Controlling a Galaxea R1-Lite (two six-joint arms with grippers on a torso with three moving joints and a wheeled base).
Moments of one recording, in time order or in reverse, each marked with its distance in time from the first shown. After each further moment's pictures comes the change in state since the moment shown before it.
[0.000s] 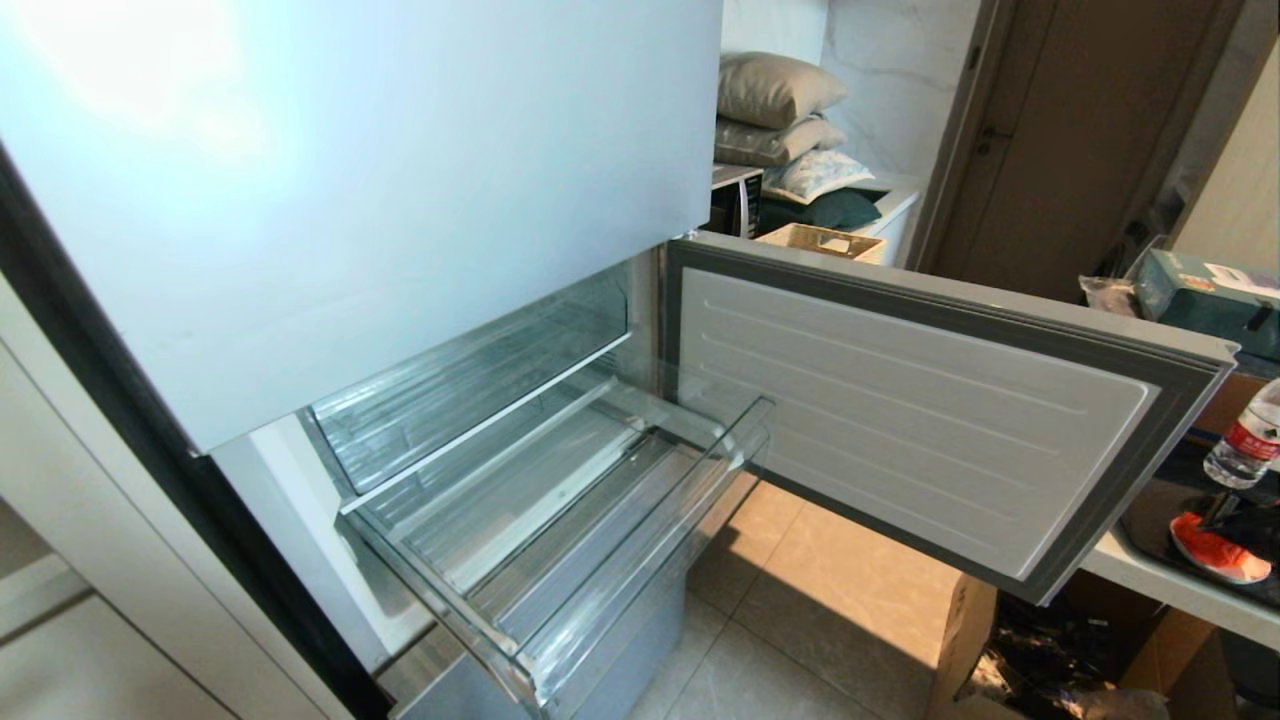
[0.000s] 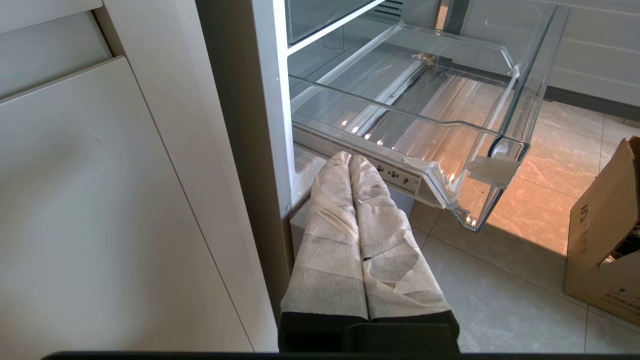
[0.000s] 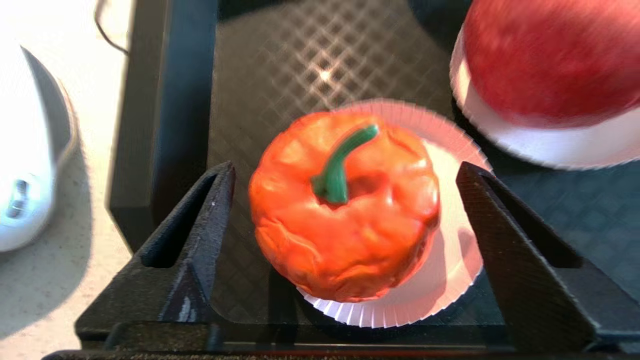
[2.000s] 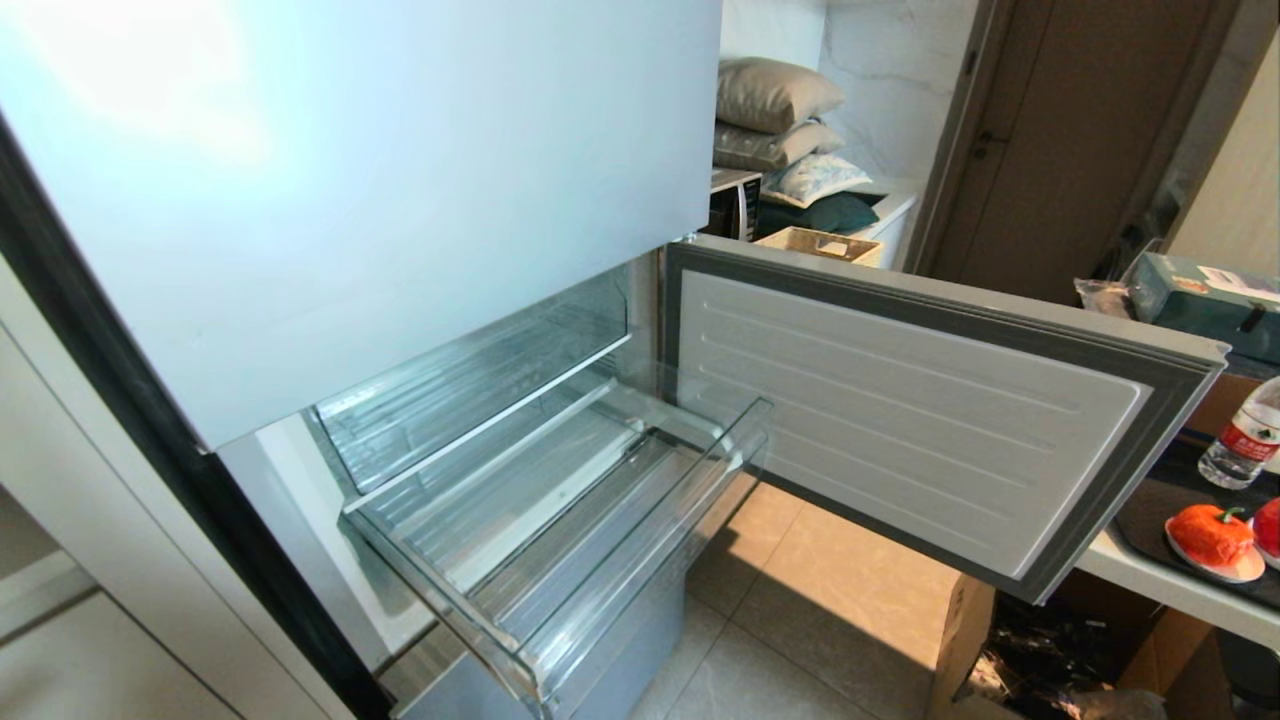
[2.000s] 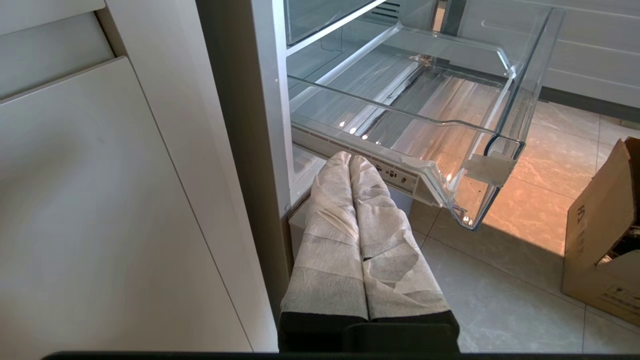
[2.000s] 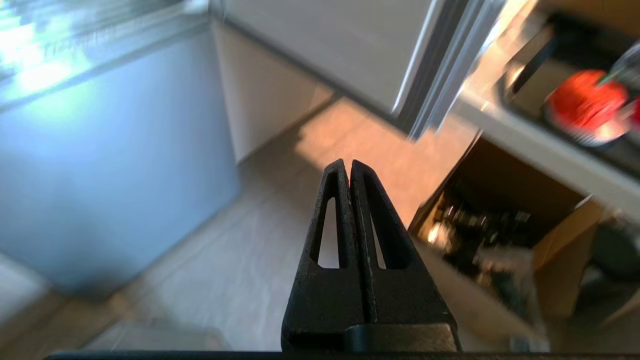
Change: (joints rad) left arm 0.000 0.000 0.000 0.000 0.000 0.001; right arm 0.700 -2.261 1.205 0.663 -0.068 -0.254
